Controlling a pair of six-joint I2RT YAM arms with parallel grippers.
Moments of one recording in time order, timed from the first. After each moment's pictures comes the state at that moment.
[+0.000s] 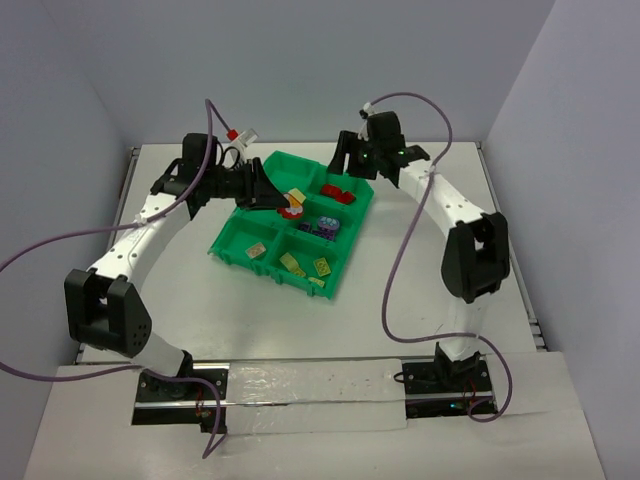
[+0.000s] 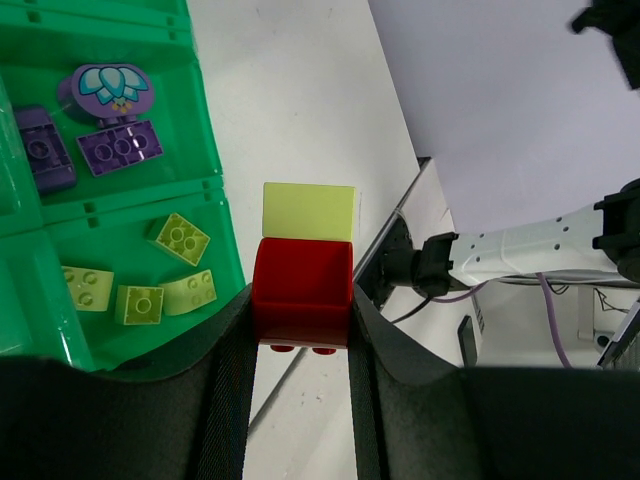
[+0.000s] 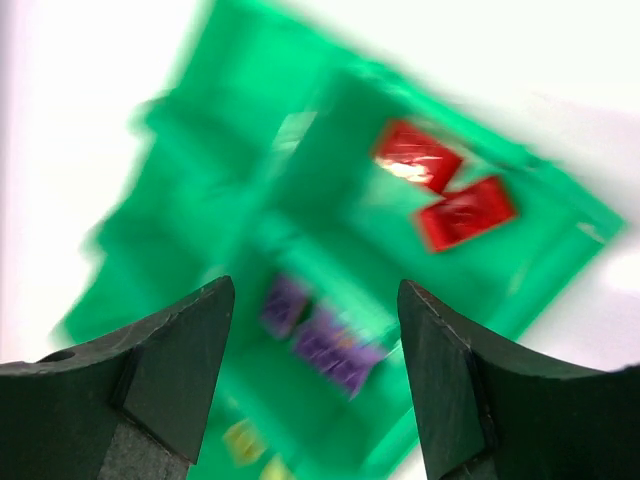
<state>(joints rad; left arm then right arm) -0.30 1.53 1.35 -0.45 0.85 -0.49 0.34 1.88 1.67 -0.41 -0.26 0.43</state>
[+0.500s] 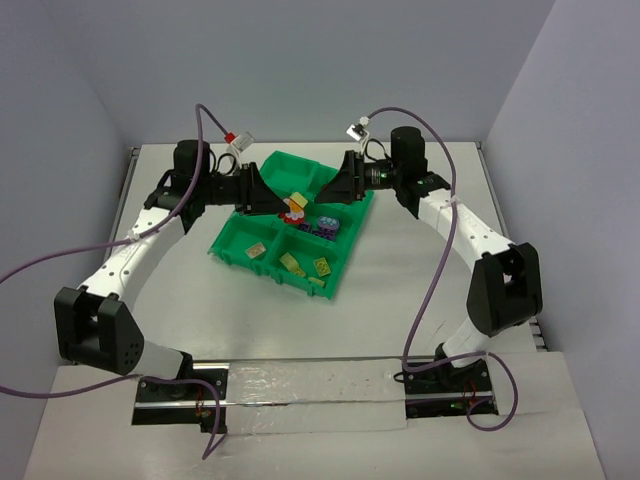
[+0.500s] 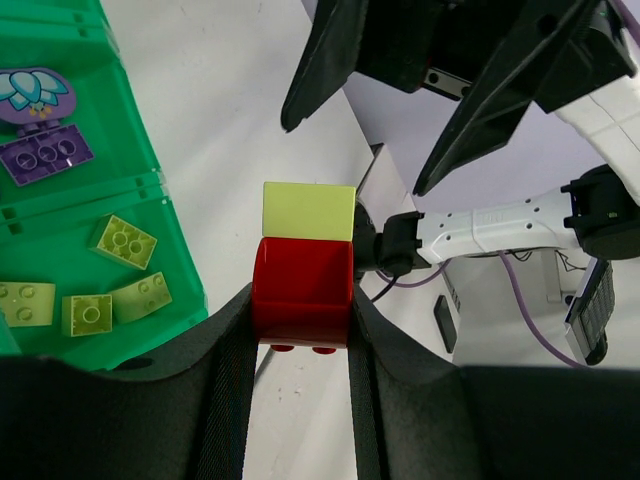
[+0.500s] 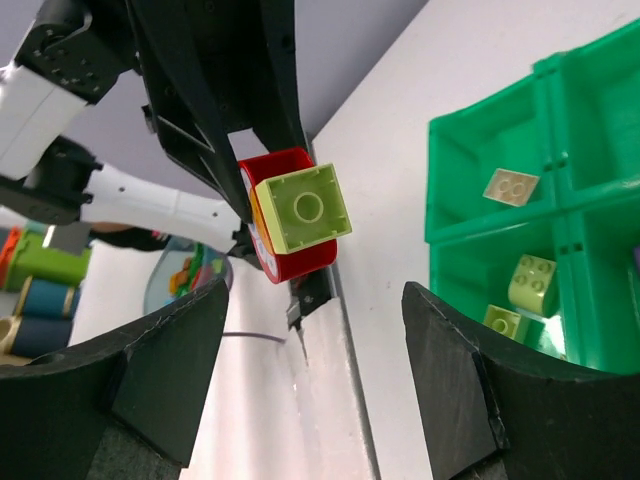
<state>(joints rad) -0.30 1.43 1.24 -0.31 0.96 -0.56 0.32 1.60 1.30 0.01 -1.12 0.59</state>
